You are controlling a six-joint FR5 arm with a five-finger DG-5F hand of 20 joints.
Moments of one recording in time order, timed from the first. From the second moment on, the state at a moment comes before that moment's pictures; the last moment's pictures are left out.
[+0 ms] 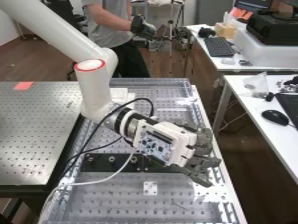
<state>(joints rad) 1.52 -2.26 -1.57 -2.42 -1.04 0.28</state>
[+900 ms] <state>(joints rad) 1.53 -2.28 -1.53 -2.42 -1.00 0.21</state>
